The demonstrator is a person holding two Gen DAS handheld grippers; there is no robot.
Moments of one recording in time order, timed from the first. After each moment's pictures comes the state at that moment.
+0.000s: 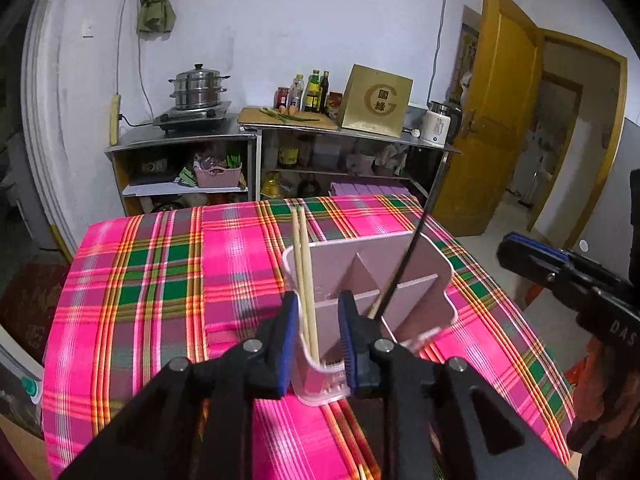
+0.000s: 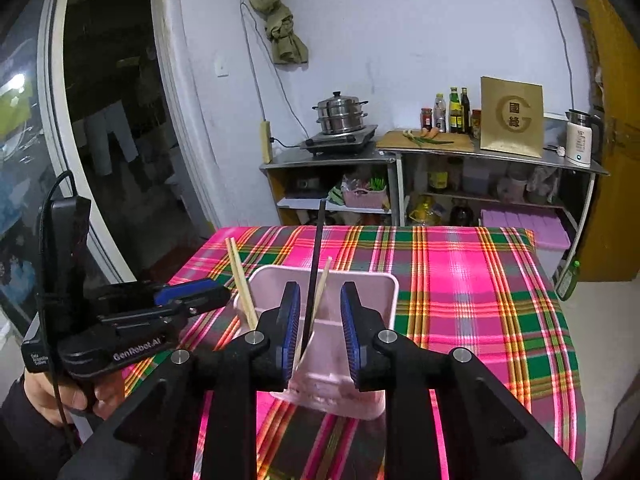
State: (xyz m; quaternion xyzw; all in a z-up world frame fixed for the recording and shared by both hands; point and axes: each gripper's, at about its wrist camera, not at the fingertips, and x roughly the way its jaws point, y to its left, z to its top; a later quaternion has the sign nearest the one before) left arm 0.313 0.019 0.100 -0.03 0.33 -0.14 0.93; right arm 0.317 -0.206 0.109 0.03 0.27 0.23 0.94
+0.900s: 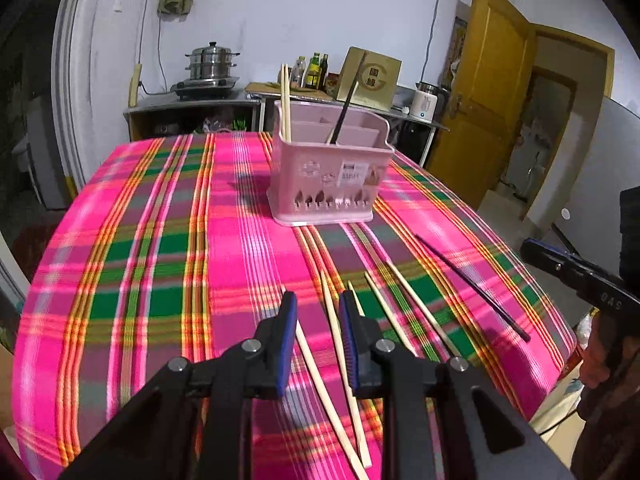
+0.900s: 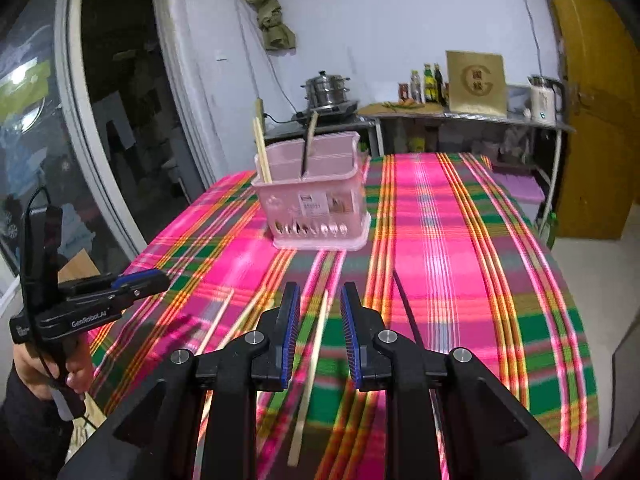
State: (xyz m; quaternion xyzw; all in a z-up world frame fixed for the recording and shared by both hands) left arm 0.136 0.018 0.028 -0.05 0.35 -0.13 0.93; right arm 0.146 -0.271 0.027 0.05 0.30 0.21 0.93
